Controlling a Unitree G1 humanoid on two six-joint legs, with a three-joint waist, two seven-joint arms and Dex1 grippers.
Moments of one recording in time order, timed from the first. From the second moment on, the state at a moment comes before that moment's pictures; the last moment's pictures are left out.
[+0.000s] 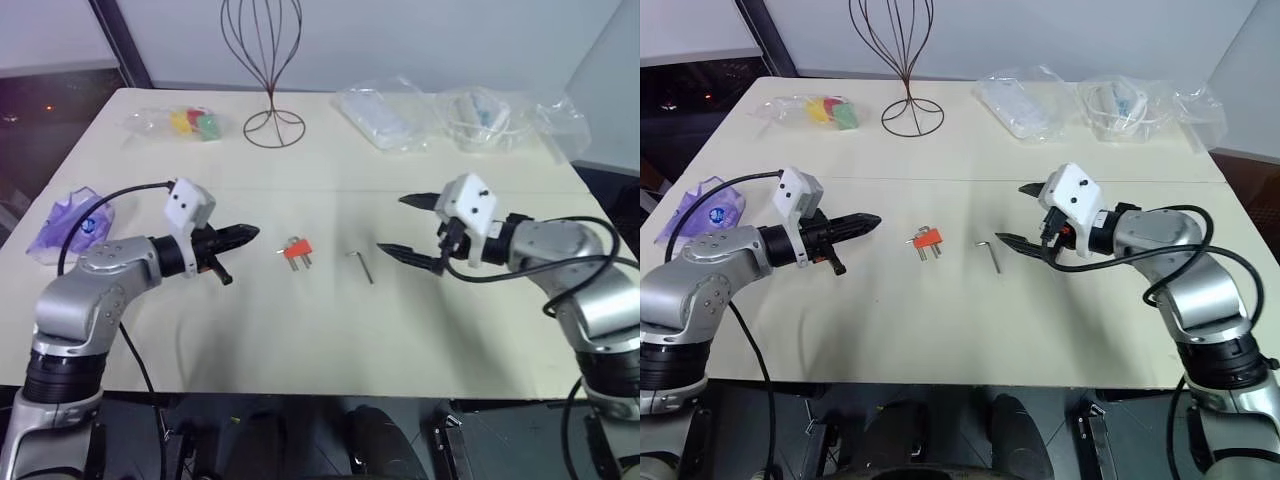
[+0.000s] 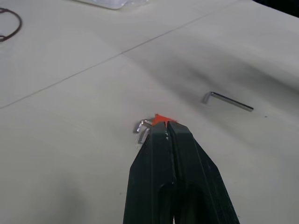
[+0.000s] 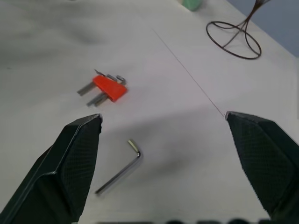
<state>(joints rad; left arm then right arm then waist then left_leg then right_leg) -0.40 0.69 0.11 -0.26 -0.57 0.78 -0.75 -0.48 -0.73 0.06 -0.30 0.31 0.52 0.80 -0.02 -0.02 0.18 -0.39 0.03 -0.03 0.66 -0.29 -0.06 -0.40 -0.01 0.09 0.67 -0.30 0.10</state>
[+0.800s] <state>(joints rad) -0.37 0.71 0.13 -0.31 -0.58 0.82 -0.71 -0.63 -0.34 0.26 0.30 0.01 0.21 0.63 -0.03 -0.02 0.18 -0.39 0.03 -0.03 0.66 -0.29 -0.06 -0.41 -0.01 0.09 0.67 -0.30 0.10</state>
